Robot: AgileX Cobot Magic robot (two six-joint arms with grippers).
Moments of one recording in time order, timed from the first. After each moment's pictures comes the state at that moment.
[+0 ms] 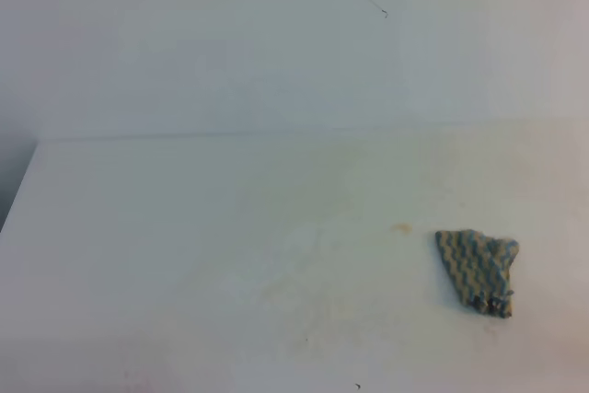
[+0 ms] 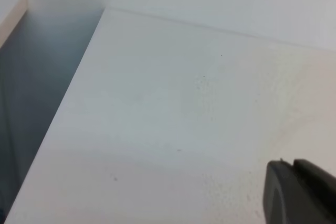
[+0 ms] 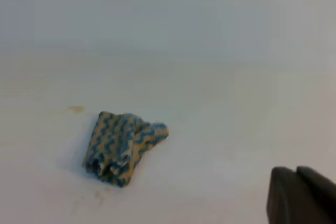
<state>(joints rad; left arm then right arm) -0.01 -0.02 0.00 -0.10 0.33 -0.21 -0.05 -0.01 -0.03 0.40 0.18 -0.49</state>
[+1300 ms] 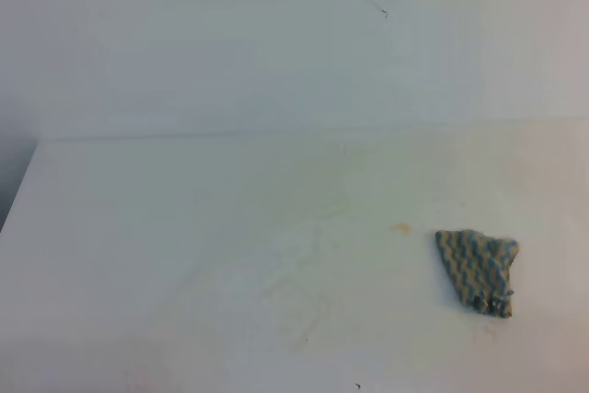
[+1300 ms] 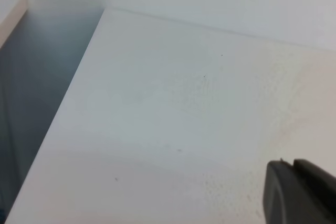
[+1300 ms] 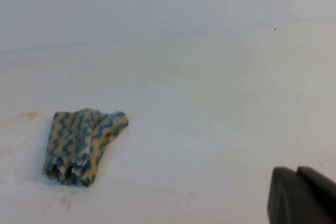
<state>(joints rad) -0.01 0.00 0.00 -0.10 0.33 -0.21 -0.05 -0.01 0.00 -0.02 0.32 0.06</state>
